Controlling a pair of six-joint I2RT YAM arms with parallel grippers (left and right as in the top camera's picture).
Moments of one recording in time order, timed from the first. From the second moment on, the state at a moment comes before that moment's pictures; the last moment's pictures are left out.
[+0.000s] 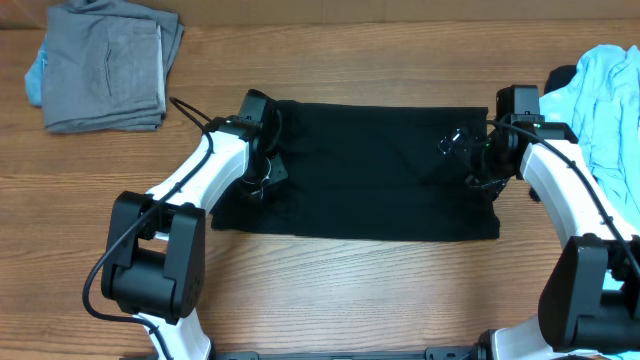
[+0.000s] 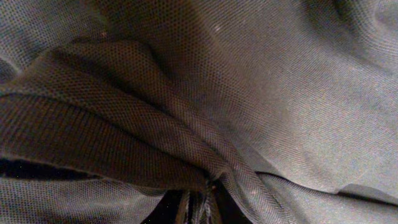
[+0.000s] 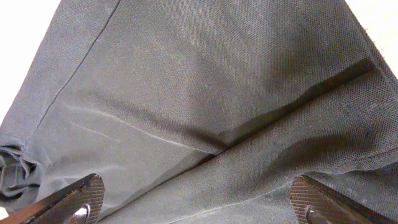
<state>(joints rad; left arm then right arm) -0.27 1.92 1.28 -0.81 0.09 -0.65 -0.05 1.70 1.19 -0.80 -0.26 0.73</state>
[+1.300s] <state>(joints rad) -0.23 1.91 1.32 -0.63 0.09 -0.54 -0.05 1.71 1.19 -0.81 -0.25 0.71</state>
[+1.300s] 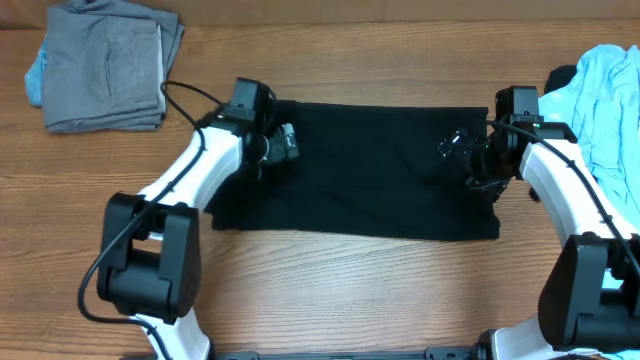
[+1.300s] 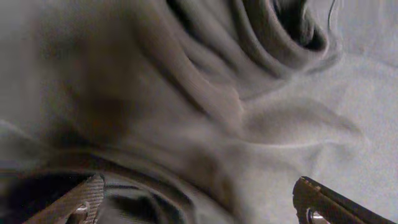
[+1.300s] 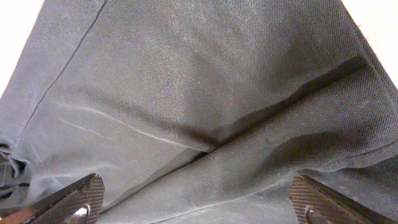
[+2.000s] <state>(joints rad) -0.10 1.84 1.42 -0.94 0.04 -0.52 0.38 1.71 1.19 -0.47 -0.42 0.70</state>
